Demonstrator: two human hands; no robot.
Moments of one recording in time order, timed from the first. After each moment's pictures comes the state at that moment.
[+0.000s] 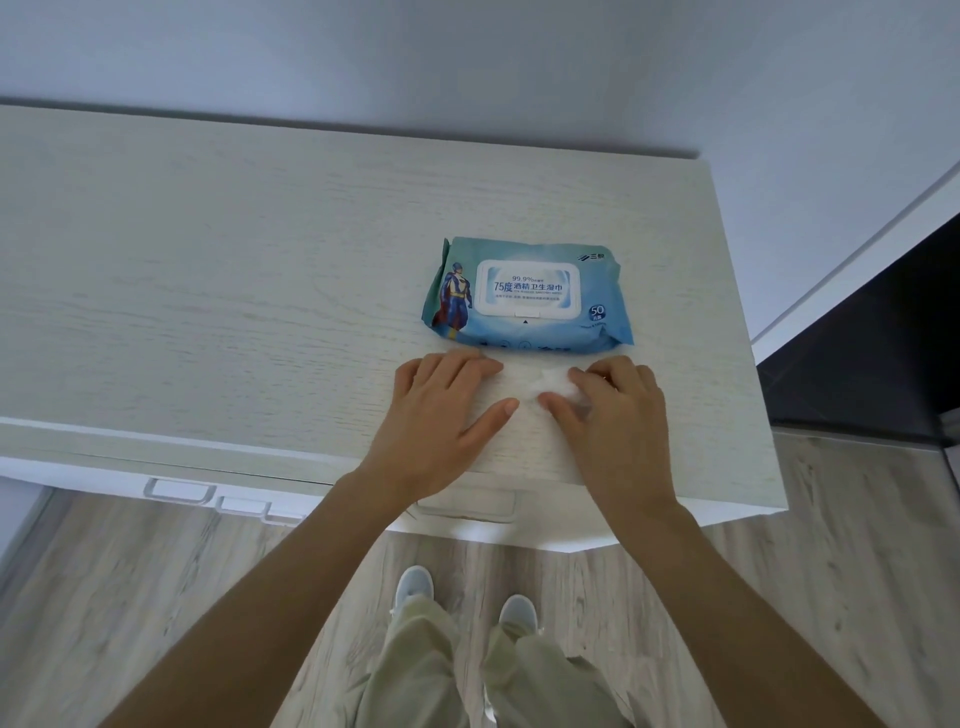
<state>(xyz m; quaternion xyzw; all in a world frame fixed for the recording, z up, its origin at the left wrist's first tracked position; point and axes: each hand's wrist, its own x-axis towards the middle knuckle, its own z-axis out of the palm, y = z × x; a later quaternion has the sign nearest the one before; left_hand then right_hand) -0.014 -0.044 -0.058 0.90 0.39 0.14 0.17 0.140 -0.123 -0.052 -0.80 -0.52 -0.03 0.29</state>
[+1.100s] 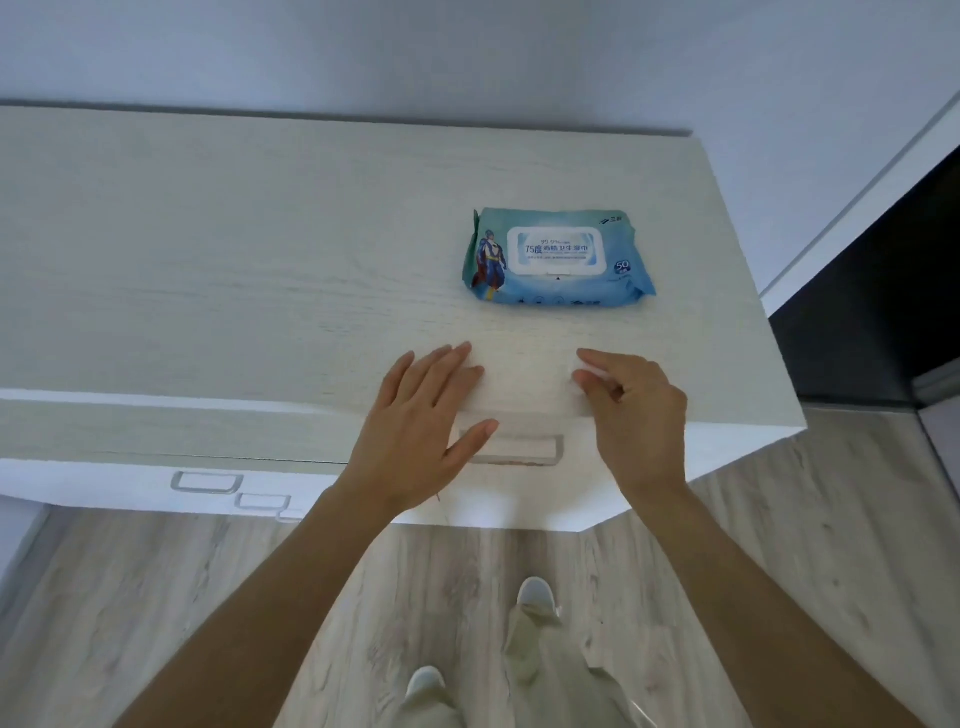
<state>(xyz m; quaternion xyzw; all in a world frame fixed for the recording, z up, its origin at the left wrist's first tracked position) -0.094 -0.064 -0.065 0.94 0.32 0.12 0.06 0.090 -0.154 -0.053 -0.79 -0.43 0.07 0.43</state>
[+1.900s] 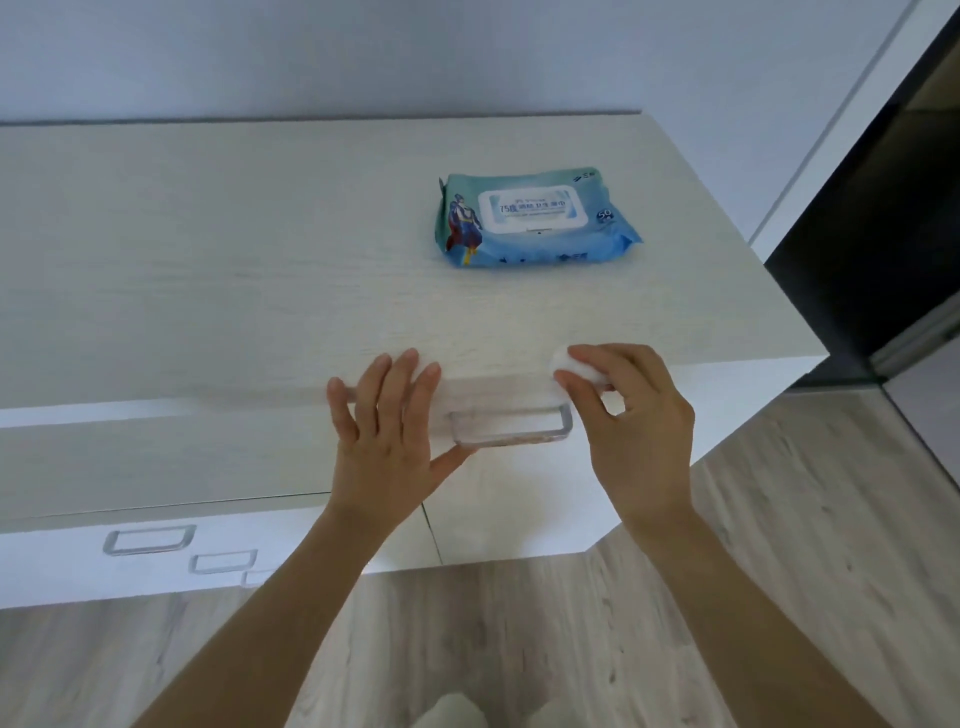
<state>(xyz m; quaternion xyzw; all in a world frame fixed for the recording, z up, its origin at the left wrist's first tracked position) -0.099 -0.043 -0.180 0.84 0.30 0.37 -0.26 0.059 -0.175 -0.103 -0.75 -0.44 -0.10 0.48</state>
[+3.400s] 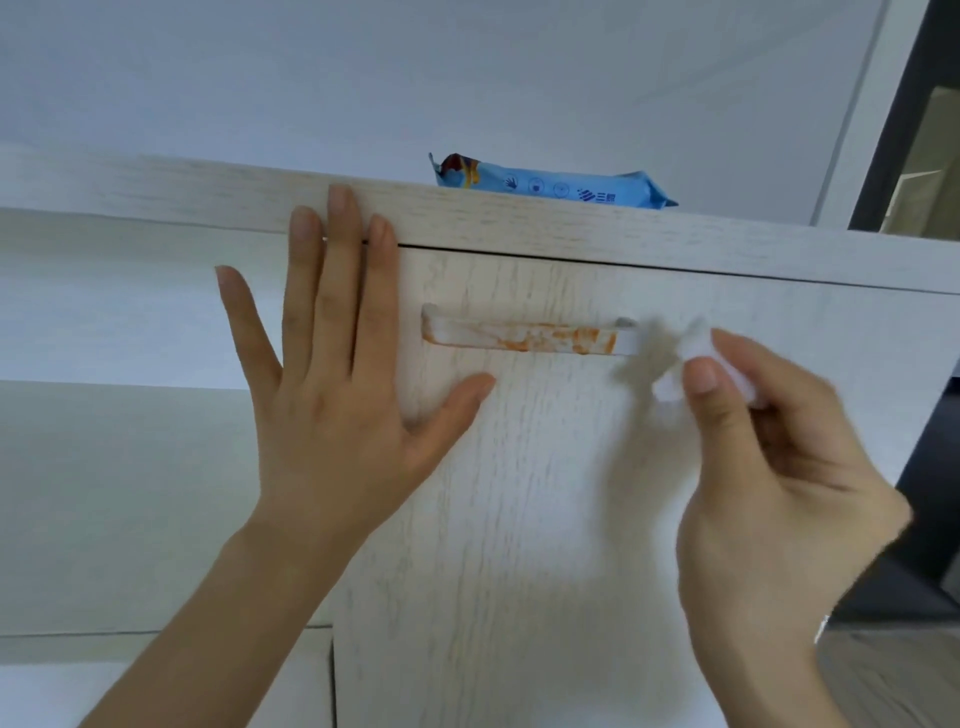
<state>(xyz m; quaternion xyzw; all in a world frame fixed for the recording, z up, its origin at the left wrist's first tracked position) -0.054 -0.020 -0.234 0.69 0.25 0.62 -0.28 0.073 -0.159 -0.239 -0.43 -0.40 -0.26 0.77</state>
